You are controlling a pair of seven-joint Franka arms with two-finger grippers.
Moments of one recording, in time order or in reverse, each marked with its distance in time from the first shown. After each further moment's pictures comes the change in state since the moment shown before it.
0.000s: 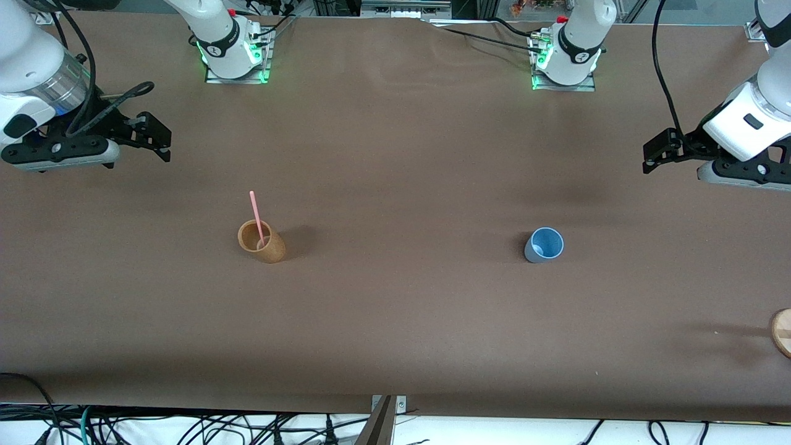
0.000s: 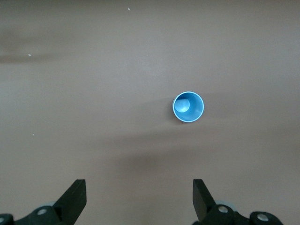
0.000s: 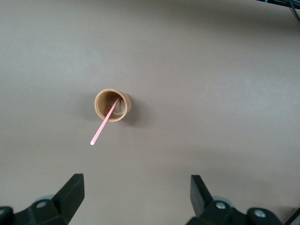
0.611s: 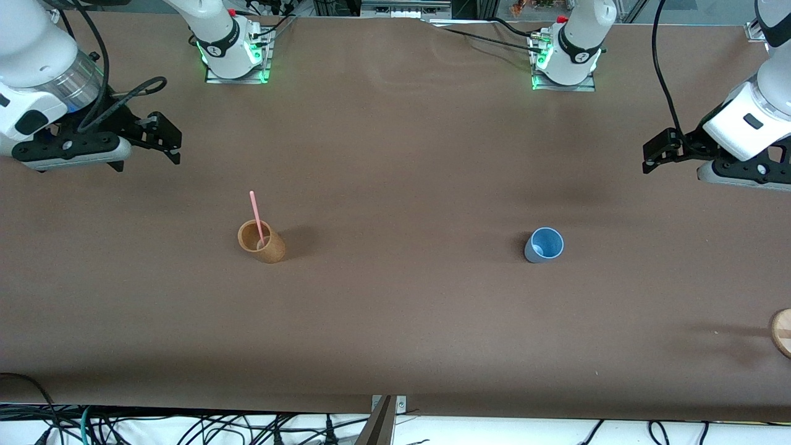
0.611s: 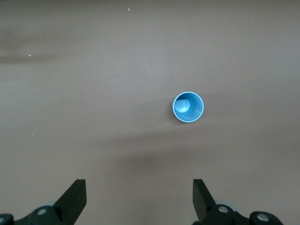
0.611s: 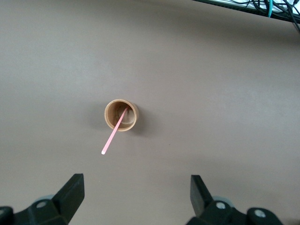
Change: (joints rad) left arm 0.001 0.000 0.000 0.001 0.000 0.000 0.000; right arm 0.032 0.000 0.002 0.001 0.000 0.046 0.026
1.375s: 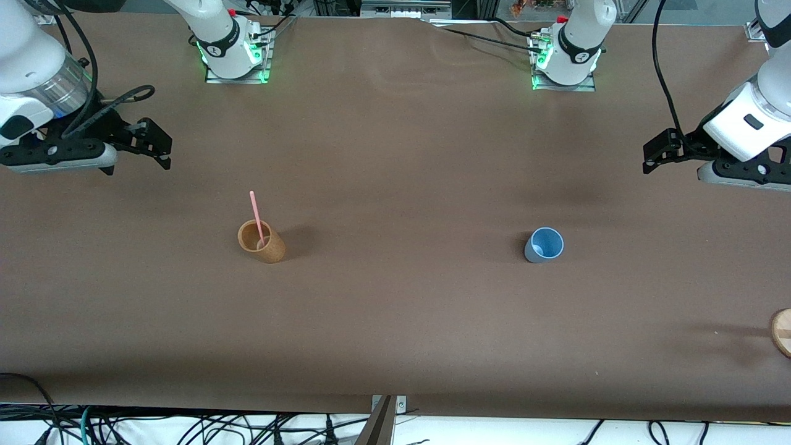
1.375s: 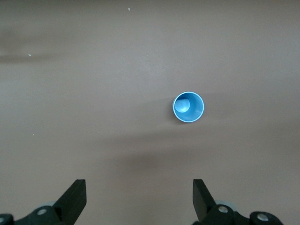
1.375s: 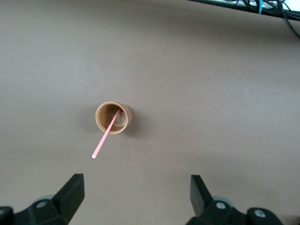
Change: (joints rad) left arm 0.001 0.001 0.000 0.000 0.000 0.000 0.000; right arm -0.013 0.012 -0.016 -0.001 -0.006 -0.006 0.001
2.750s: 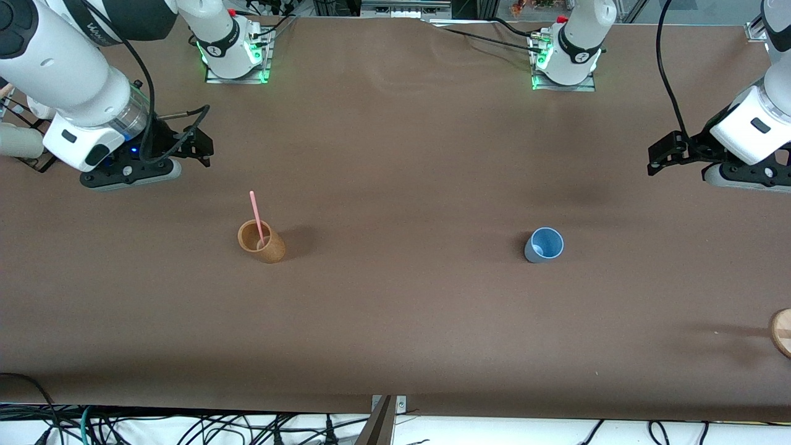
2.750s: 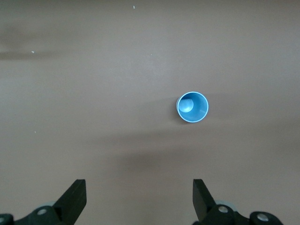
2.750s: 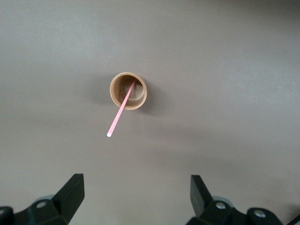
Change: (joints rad) left arm 0.009 0.005 0.007 0.000 0.000 -0.001 0.000; right arm 0.053 0.076 0.024 0.019 0.000 -0.079 -0.006
